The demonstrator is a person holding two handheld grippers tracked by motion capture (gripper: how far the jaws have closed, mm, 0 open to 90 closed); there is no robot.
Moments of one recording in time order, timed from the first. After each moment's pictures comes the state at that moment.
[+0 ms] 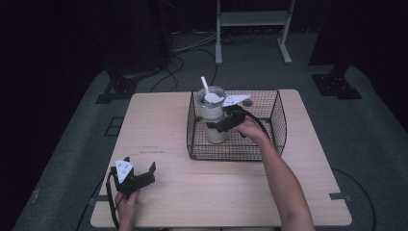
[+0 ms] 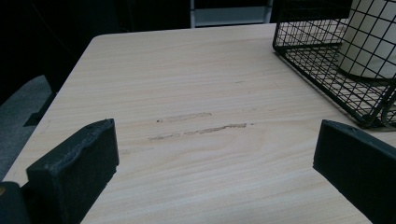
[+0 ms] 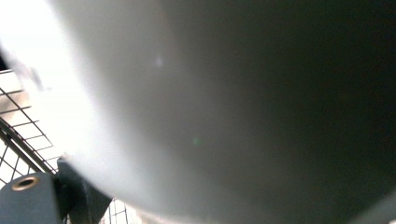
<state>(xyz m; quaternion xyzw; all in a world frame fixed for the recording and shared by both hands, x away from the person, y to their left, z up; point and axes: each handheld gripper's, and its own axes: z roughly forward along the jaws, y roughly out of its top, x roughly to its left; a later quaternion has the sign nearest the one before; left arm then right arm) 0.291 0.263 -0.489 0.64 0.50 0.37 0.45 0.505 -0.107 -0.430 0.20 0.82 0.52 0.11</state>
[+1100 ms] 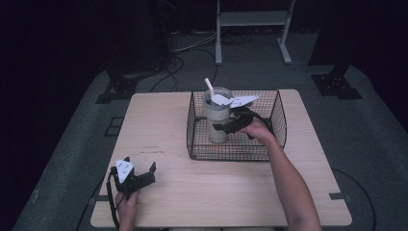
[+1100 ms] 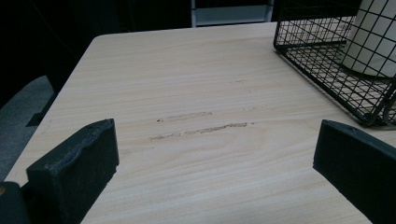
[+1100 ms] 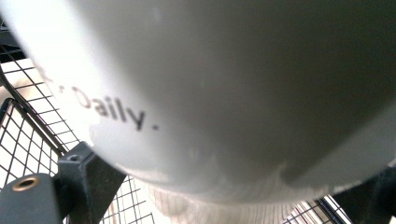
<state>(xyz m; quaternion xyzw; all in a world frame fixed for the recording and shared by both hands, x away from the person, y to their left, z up) 0.291 0.262 -0.489 0.65 0.50 0.37 0.44 0.498 -0.130 -0.430 0.21 0.82 0.52 0.10</state>
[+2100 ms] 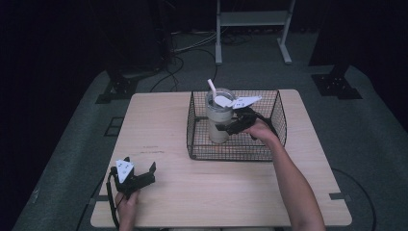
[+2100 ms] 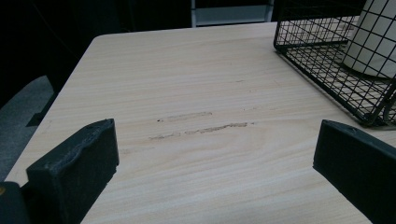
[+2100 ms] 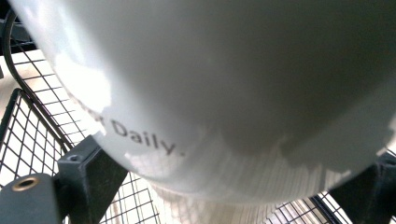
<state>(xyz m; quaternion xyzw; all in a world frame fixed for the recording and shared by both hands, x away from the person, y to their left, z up) 0.291 0.262 -0.489 0.65 0.50 0.37 0.44 0.490 -0.139 -0.424 0.21 0.83 0.51 0.12</state>
